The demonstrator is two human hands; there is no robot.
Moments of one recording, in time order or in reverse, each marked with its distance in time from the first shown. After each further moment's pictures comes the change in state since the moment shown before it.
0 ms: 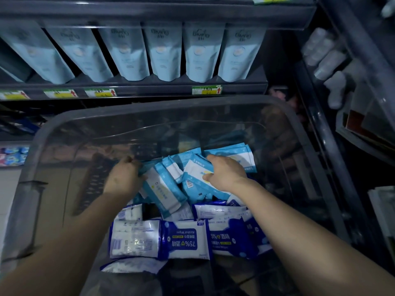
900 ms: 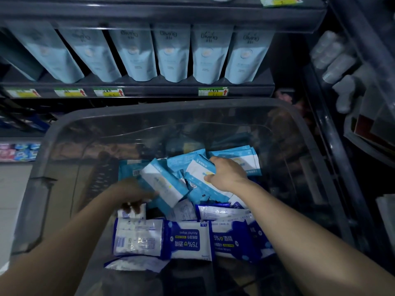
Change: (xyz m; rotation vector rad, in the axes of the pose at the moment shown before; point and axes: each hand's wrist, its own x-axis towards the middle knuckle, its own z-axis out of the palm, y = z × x) left_hand -0.018 -0.004 -0.008 -0.437 -0.633 -0.376; right_hand -0.001 -0.009 -0.004 0.076 -0.051 0.041
